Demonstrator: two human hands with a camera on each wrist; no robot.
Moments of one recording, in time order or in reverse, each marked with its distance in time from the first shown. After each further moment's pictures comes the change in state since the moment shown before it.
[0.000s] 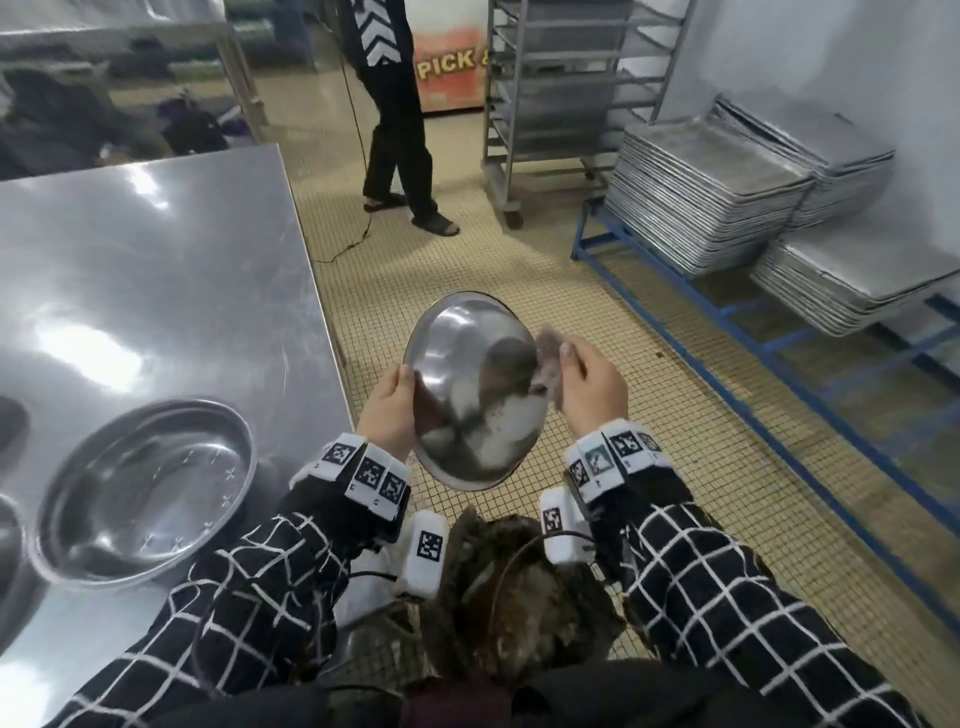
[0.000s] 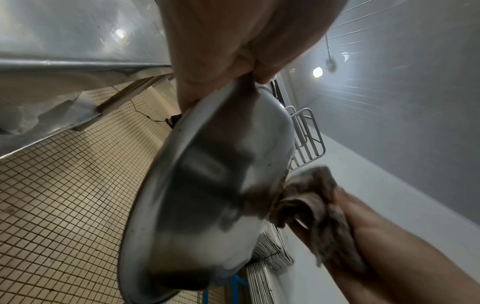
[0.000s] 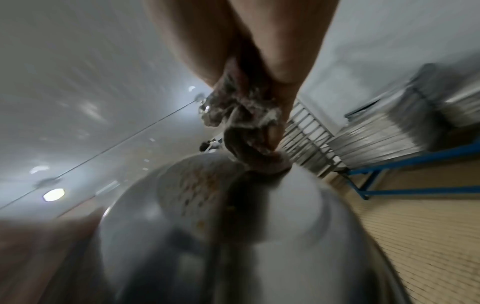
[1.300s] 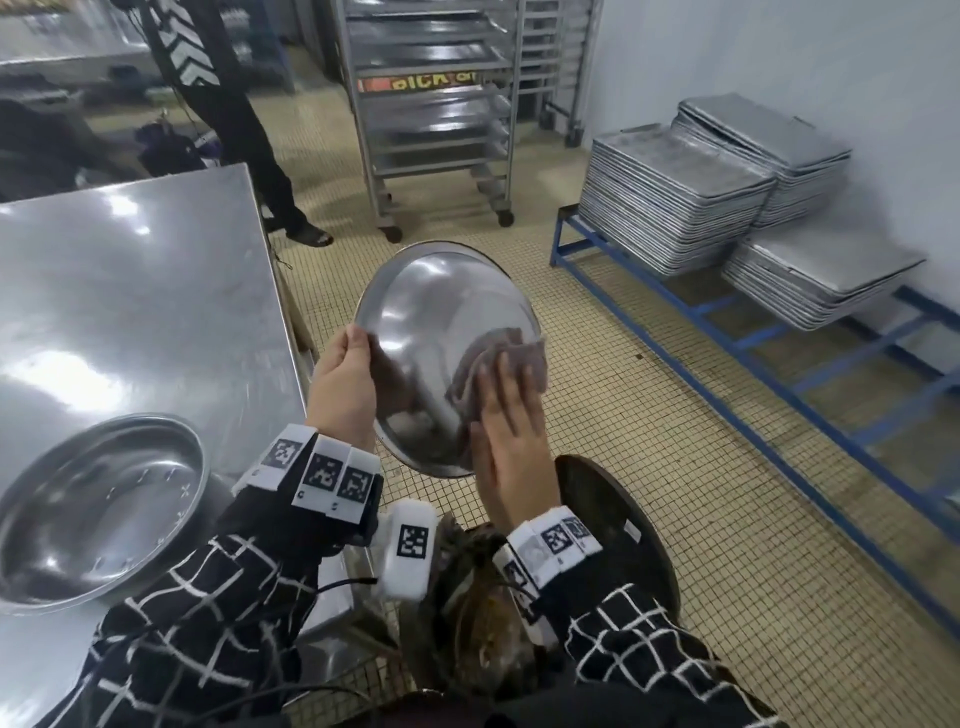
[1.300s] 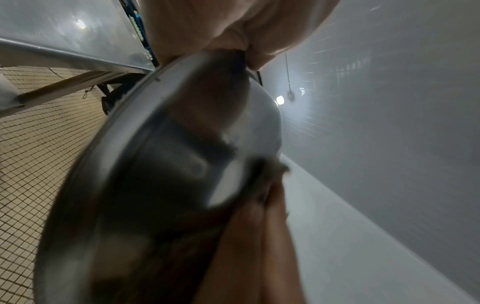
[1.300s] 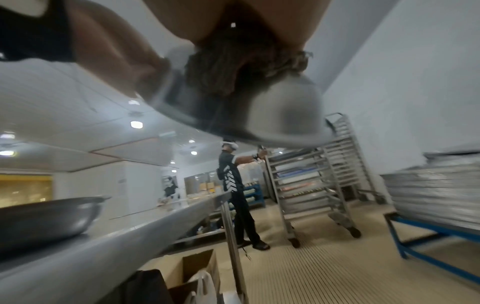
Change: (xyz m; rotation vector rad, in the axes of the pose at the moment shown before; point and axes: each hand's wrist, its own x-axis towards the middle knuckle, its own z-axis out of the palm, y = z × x) left_hand -0.034 0.049 0.021 -0.204 0.135 0.173; right_hand -0.056 0.050 0.019 -0.406 0.021 -0.644
